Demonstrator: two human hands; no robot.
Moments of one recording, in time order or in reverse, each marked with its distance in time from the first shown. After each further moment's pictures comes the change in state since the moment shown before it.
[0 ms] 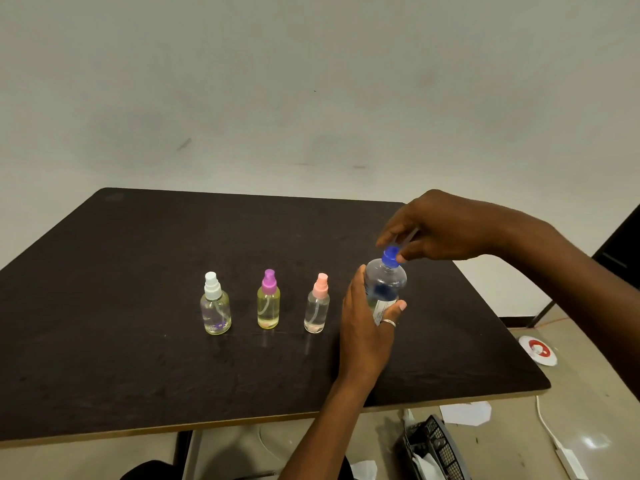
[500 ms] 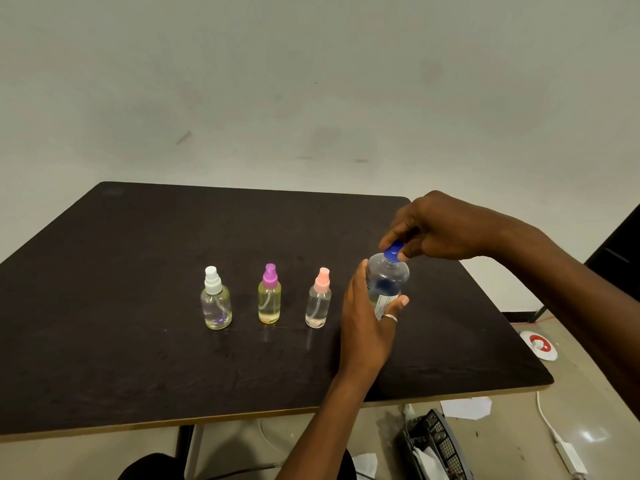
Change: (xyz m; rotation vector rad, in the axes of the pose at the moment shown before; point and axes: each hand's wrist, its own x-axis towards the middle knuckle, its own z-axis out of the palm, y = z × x) left_hand 0.001 -0.004 -0.002 0.017 0.000 0.043; right_hand 0.007 0.011 0.017 0.055 0.052 -0.006
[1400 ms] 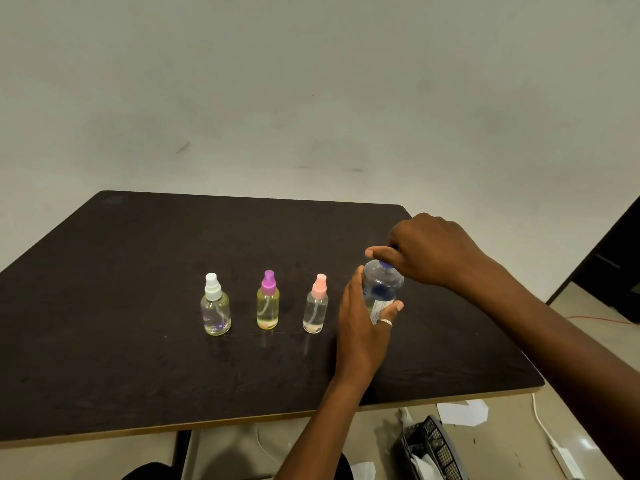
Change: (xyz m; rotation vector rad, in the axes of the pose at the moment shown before) left_hand 0.001 -0.004 0.000 -0.030 0.023 0.022; right_hand -0.001 -0.023 0.031 -0.376 0.229 0.324
